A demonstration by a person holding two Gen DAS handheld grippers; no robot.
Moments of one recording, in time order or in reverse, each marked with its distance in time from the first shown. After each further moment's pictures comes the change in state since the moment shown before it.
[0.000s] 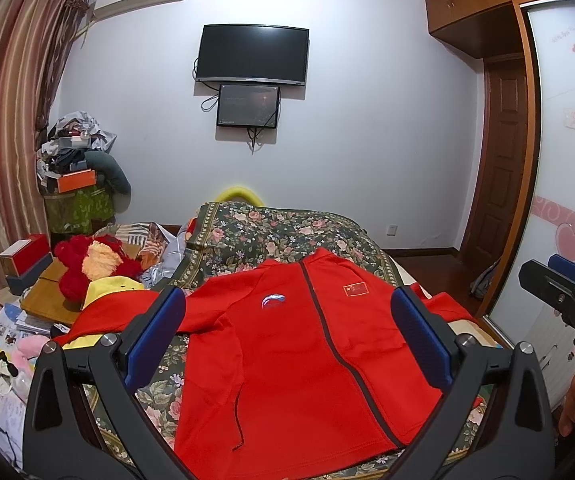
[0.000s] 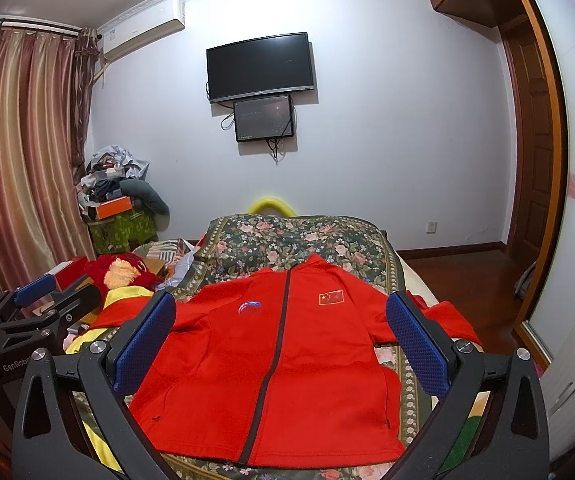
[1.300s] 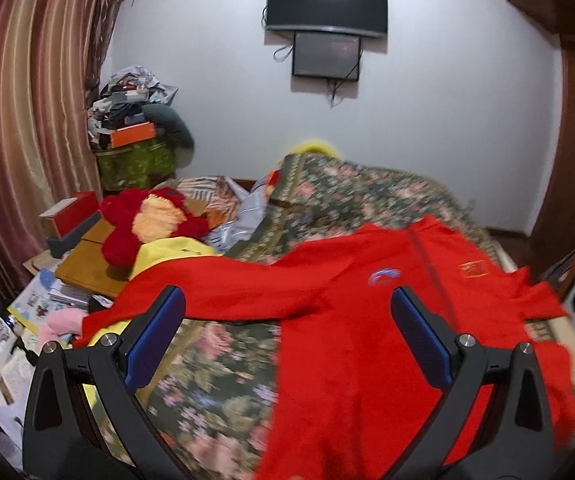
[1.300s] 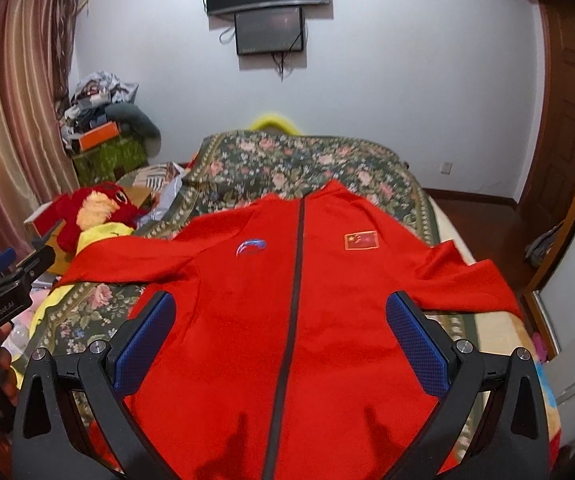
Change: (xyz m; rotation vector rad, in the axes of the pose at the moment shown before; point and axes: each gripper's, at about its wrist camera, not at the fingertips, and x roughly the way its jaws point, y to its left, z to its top) left arm 0.135 0.126 -0.027 -0.050 0.169 0.257; right arm 0.139 0.016 -0.020 -0.025 0.313 0.002
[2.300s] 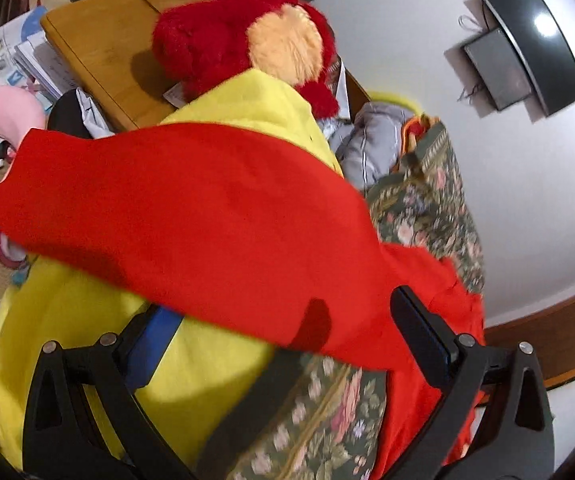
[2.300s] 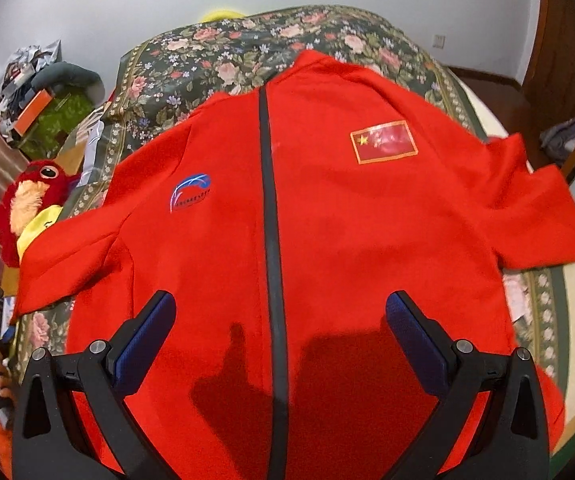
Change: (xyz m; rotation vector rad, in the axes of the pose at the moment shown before) left arm 0.220 0.262 -0.066 -0.792 0.406 -0.160; right arm 0.174 -0.043 0.012 0.232 0.413 -0.007
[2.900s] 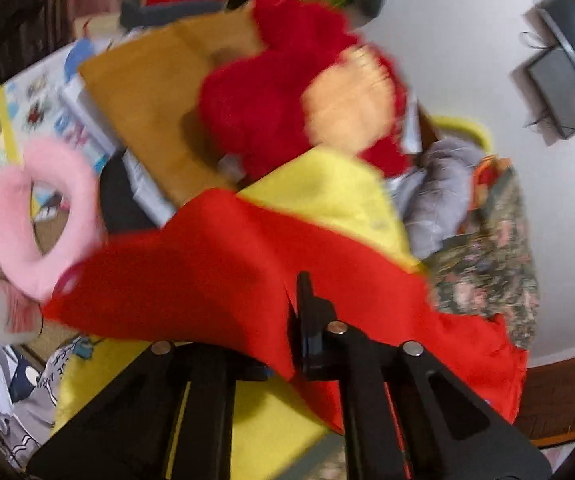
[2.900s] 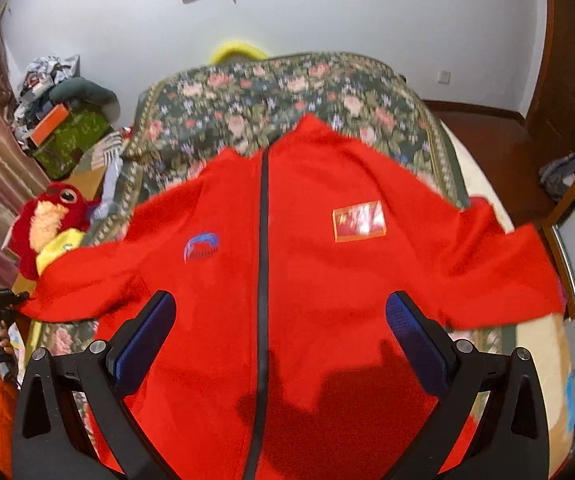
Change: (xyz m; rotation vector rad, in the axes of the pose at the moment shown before) left arm -0.006 -0.024 0.075 -0.019 -0.064 0.257; right arm -0.065 -0.013 0.050 -0.071 -0.108 0.007
